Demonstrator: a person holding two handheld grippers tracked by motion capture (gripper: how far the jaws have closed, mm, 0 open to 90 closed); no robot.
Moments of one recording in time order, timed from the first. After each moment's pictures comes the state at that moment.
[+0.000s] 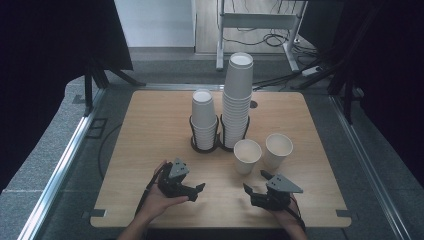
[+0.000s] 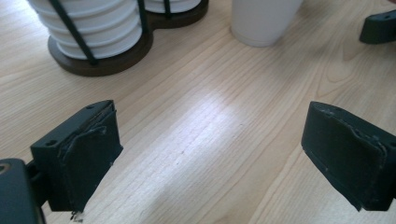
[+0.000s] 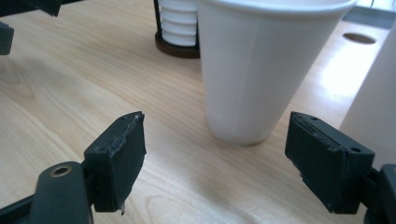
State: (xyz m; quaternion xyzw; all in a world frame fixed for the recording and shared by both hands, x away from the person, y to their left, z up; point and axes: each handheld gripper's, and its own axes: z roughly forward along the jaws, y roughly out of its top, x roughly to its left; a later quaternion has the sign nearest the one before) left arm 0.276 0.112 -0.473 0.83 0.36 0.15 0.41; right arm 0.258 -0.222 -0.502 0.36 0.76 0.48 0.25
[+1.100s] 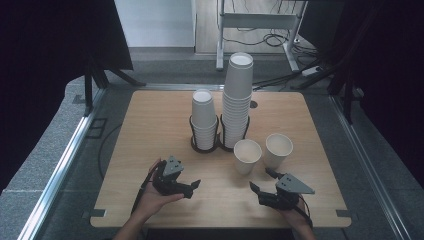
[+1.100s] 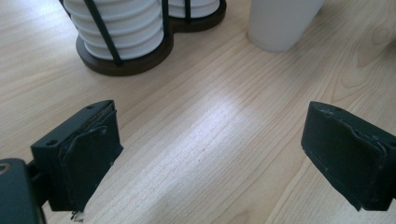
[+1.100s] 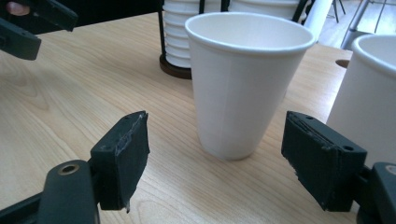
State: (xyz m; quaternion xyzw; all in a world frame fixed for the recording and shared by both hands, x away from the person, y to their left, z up) left arm 0.277 0.123 -0.467 0.82 0.36 0.16 0.42; right arm 0.256 -0.243 -0.491 0.33 0.75 0.52 0.25
